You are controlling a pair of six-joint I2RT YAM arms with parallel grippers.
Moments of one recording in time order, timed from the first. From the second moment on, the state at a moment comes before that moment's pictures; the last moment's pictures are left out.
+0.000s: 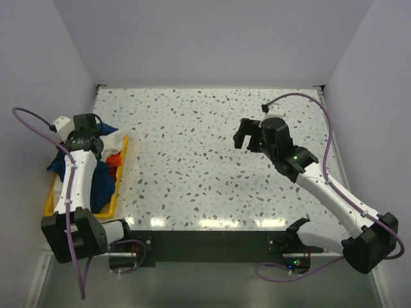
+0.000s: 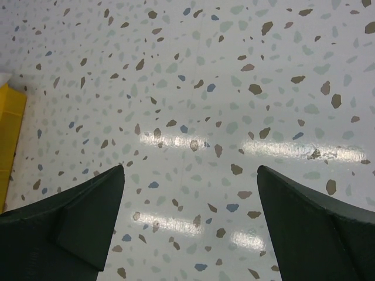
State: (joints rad) left arm 0.22 1.19 1.02 -0.73 -0.71 -0.57; right arm 0.57 1.13 1.00 -0.37 0.25 0.51
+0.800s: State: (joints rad) left arm 0.25 0.99 1.44 -0.69 -0.19 -0.51; right arm 0.57 1.12 0.99 -0.34 0.11 0.52
